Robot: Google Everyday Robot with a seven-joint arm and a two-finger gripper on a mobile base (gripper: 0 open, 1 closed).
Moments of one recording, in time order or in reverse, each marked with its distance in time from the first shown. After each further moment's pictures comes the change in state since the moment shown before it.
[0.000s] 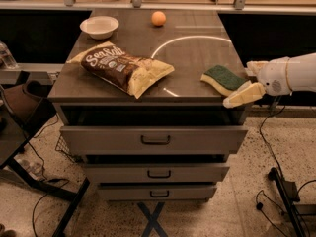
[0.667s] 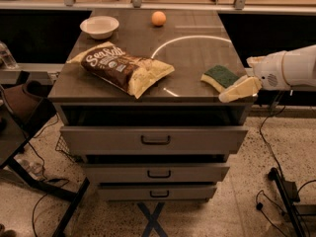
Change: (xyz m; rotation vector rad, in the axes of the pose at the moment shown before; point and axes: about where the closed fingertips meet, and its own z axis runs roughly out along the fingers) arm -0.018 0.000 0.003 0.043 0.035 0.027
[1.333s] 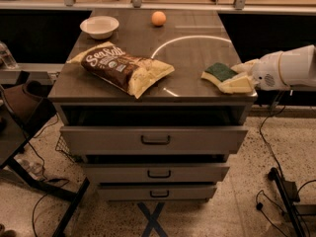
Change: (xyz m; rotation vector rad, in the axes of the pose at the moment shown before) arm -0.001 0.003 0.006 -0.011 0.000 -0.001
